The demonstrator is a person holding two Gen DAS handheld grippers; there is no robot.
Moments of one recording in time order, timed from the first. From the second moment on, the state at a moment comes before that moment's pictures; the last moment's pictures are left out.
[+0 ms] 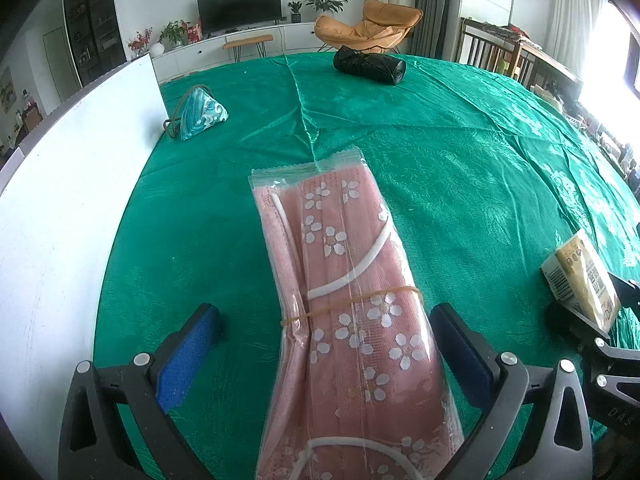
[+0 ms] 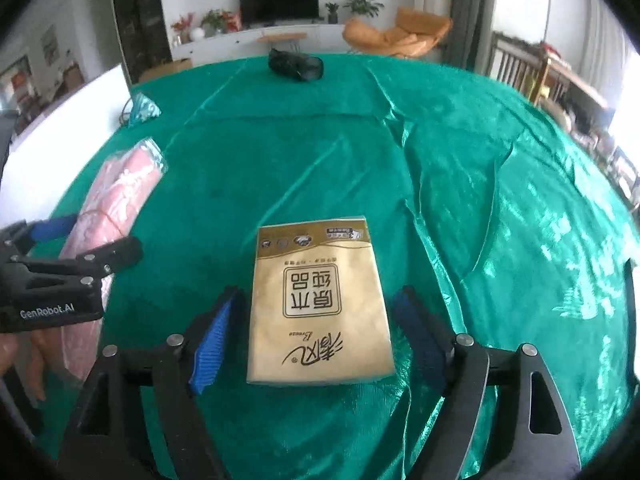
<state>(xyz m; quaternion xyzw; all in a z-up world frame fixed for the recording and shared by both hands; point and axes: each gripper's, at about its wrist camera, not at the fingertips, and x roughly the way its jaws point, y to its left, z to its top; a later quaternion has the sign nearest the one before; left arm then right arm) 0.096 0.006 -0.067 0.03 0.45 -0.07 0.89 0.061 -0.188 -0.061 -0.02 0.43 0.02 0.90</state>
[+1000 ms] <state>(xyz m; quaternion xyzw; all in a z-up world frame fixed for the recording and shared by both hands) 0.039 0.098 0.066 -0.13 0.40 -0.15 0.90 0.059 -0.148 0.066 0.08 0.44 0.16 0.88</state>
